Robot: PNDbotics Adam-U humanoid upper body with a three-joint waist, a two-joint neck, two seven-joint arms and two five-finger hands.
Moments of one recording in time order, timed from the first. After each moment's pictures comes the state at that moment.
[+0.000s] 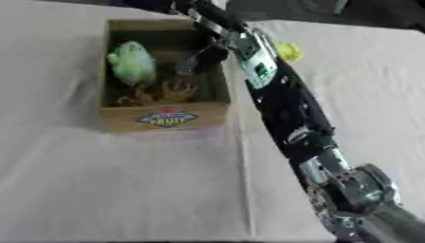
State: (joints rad) left arm -0.25 0.40 -0.01 -1.98 0.29 -0.04 -0.22; right arm -1.01 -0.24 -0.01 -0.93 0.61 -0.82 0.34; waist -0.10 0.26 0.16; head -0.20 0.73
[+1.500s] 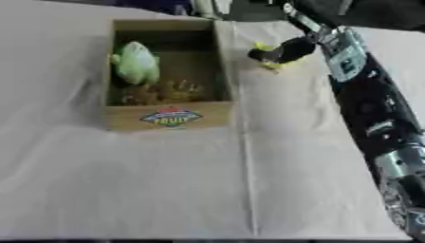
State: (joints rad) left arm -0.23 0.40 0.00 -1.98 0.26 -0.05 -0.21; right arm -0.95 -0.50 -0.09 -0.74 0.62 -0.85 0.31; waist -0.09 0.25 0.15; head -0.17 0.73
